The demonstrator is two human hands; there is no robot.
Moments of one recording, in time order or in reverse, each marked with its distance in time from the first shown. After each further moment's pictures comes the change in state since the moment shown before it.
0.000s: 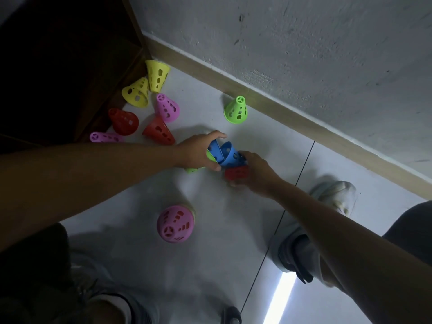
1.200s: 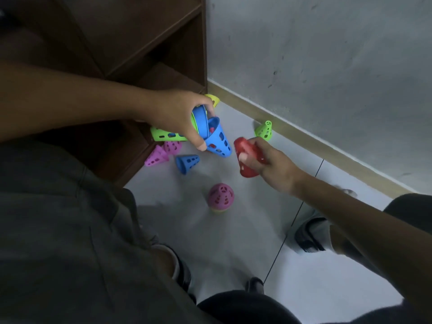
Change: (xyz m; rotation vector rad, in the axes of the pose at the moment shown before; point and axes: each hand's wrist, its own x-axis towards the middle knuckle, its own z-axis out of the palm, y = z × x) left_hand -0.275 0.112 -0.150 0.360 0.125 0.028; right_hand -0.165 -0.153 -0.030 0.232 0.038 -0.397
